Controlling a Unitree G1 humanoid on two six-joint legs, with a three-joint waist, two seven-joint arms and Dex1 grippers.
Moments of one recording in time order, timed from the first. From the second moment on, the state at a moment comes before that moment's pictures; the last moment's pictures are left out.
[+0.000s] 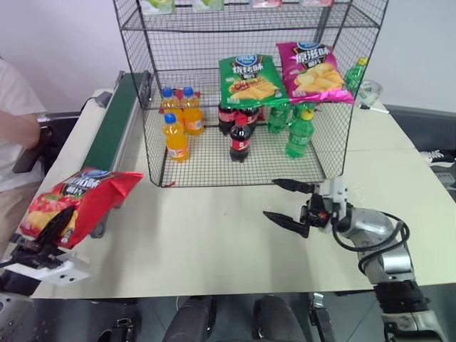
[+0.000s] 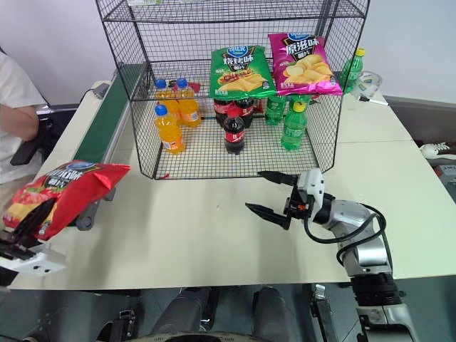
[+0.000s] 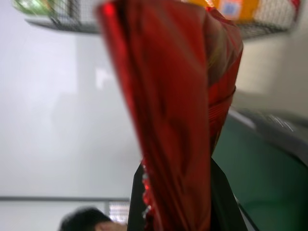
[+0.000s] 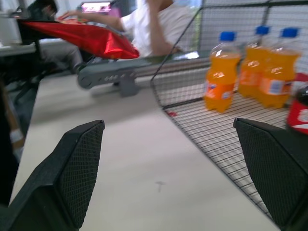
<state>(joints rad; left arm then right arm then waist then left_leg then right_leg) 0.55 0.82 0.50 -0.18 0.59 -0.63 0.18 -0.17 -0.50 -0.06 -0.02 0.52 0.03 1.13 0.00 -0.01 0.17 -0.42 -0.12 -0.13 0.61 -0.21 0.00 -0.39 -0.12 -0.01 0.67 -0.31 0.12</state>
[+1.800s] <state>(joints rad) -1.19 0.32 -0.22 1.13 0.71 -0.19 0.49 -0.16 -0.41 -0.14 -0.10 0.52 -0.04 0.85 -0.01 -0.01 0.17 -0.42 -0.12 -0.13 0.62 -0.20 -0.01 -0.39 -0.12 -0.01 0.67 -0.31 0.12</state>
